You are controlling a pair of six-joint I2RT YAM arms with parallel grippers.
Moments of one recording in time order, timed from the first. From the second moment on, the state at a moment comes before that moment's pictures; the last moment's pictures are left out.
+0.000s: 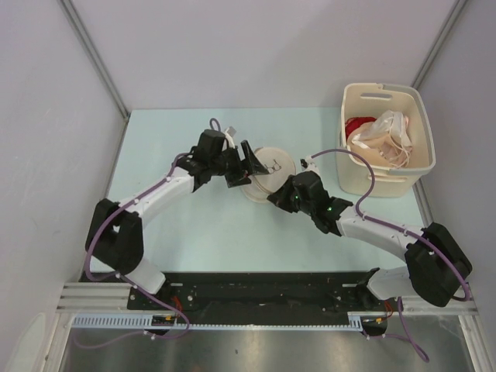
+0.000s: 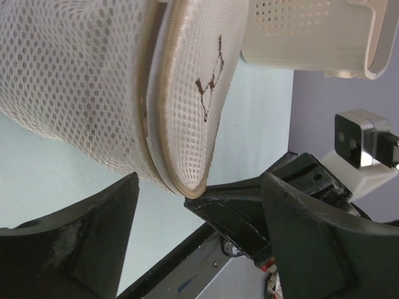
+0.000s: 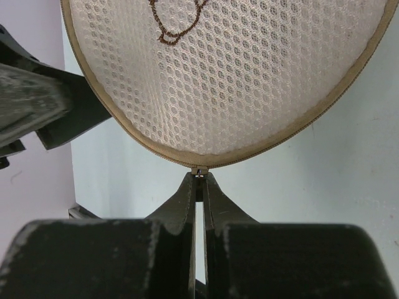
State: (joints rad) left arm -0.50 1.56 1.16 -0.25 0.42 -0.85; right arm 0.75 1.34 0.75 0.05 0.09 1.00
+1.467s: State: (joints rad) left arm -0.38 1.61 1.34 -0.45 0.68 -0.61; right arm 0.50 1.04 0.79 -0.17 0.01 0.48
